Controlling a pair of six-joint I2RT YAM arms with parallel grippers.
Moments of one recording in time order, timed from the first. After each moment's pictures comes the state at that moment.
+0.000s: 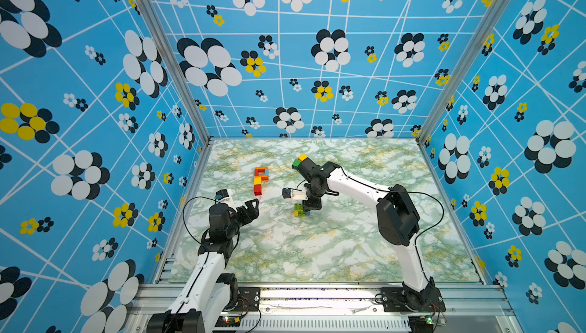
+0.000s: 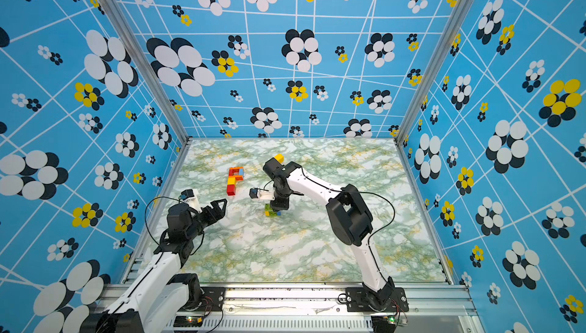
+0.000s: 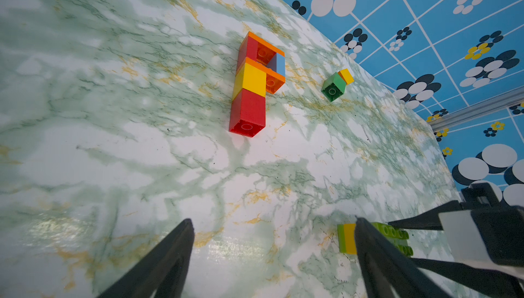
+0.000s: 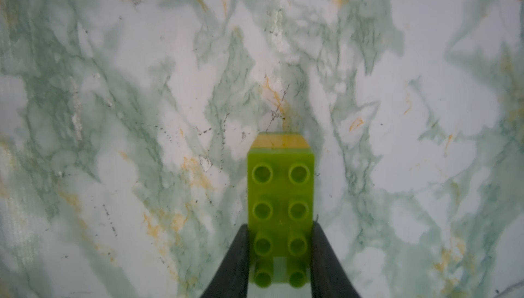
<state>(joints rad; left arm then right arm) 0.05 0.87 0.26 0.13 0.30 -0.54 0.77 2.14 1.78 -0.97 -0.21 -0.79</state>
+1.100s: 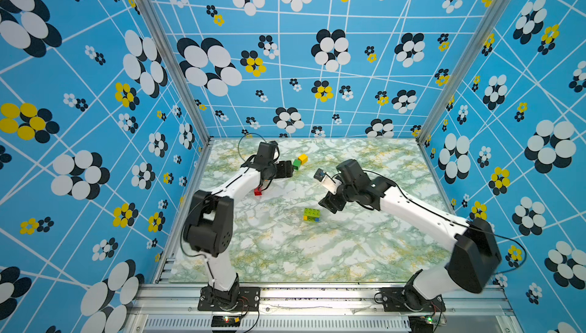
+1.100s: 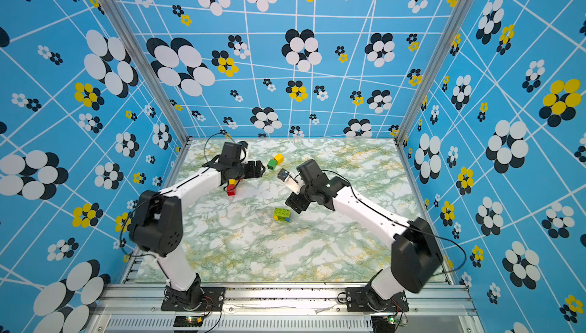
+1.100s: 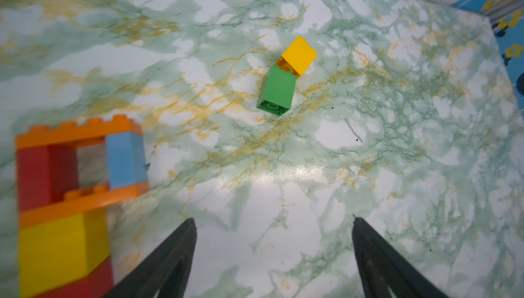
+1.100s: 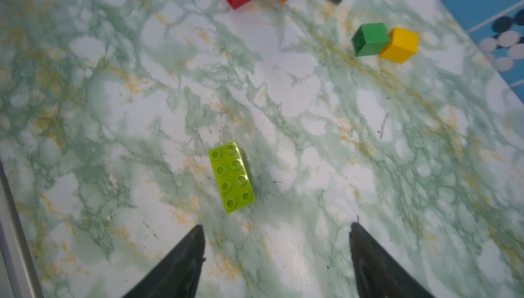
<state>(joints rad) -0.30 1.88 1.39 -0.36 0.18 -0.30 0.68 1.47 1.14 -0.49 -0.12 -0.30</state>
